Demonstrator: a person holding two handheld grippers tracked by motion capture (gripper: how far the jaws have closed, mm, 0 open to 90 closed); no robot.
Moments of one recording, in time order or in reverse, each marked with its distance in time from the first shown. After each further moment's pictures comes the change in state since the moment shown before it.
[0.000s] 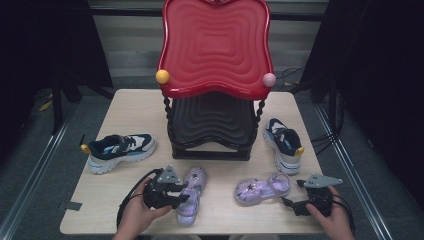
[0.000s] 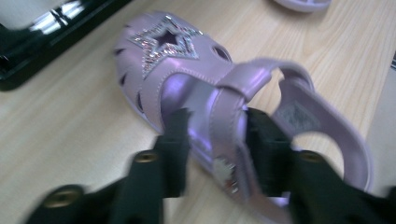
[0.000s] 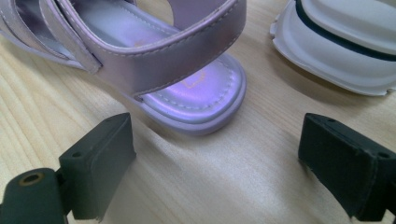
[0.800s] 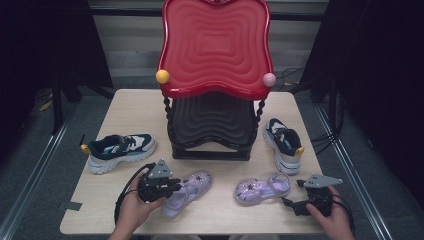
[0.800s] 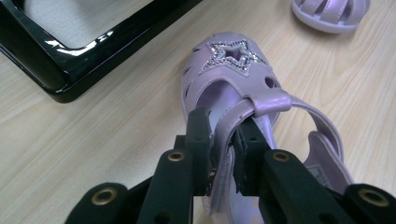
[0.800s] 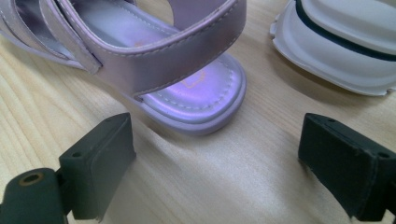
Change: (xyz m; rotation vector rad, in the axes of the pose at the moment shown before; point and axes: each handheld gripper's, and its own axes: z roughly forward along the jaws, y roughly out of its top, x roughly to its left) left arm 0.020 -0.006 -0.004 -0.089 0.041 -0.025; right arm 0.000 0.000 0.000 0.000 0.000 0.000
